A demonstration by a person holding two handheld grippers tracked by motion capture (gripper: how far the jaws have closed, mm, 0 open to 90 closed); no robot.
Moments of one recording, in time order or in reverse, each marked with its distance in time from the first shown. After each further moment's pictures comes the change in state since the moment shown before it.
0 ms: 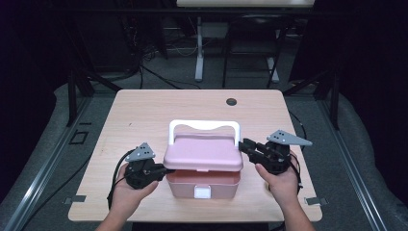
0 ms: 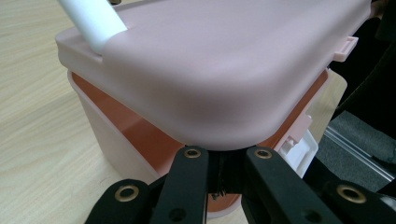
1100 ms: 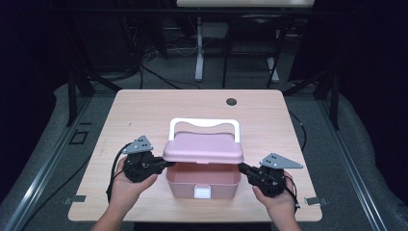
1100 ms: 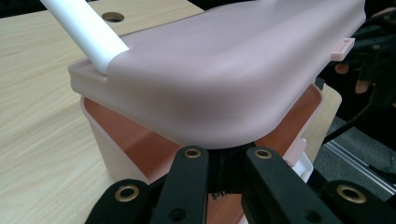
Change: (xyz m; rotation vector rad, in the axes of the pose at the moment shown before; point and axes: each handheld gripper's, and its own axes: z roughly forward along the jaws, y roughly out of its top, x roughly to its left) left arm 0.005 0.017 -0.006 -0.032 -0.005 -0.004; right arm 0.021 -0.053 -0.005 0.104 -0.011 -0.039
